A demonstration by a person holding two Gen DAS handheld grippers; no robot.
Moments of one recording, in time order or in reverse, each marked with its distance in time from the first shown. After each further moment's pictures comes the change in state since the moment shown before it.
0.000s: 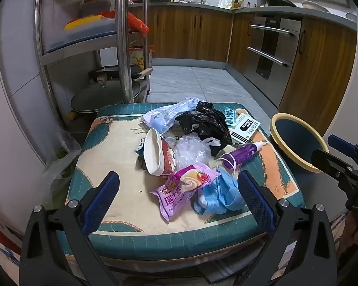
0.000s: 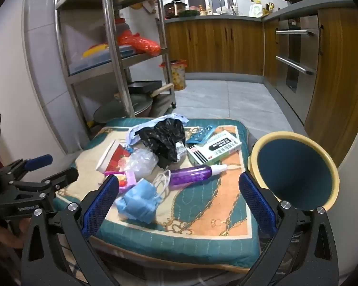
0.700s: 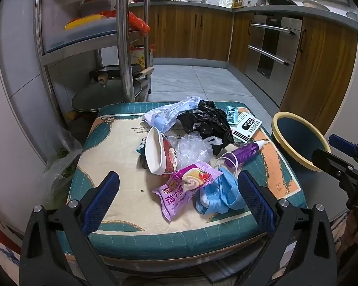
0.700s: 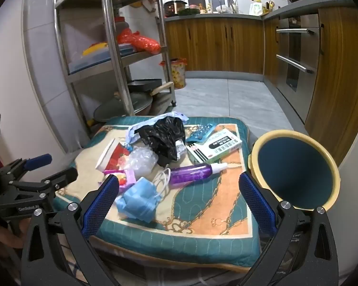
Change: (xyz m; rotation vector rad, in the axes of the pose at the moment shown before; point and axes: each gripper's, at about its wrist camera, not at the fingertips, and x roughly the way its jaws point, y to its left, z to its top) left arm 0.004 -0.001 -0.003 0.003 0.001 0.010; right arm 0.002 0.001 -0.002 0.000 0.005 0.000
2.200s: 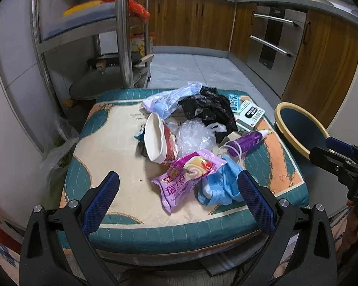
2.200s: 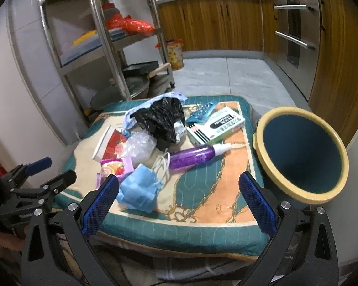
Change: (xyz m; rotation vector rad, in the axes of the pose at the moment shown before) left arm 0.014 0.008 -0.003 -0.014 0.086 -0.010; right arm 0.025 -0.008 -0.011 0.063 0.153 0.016
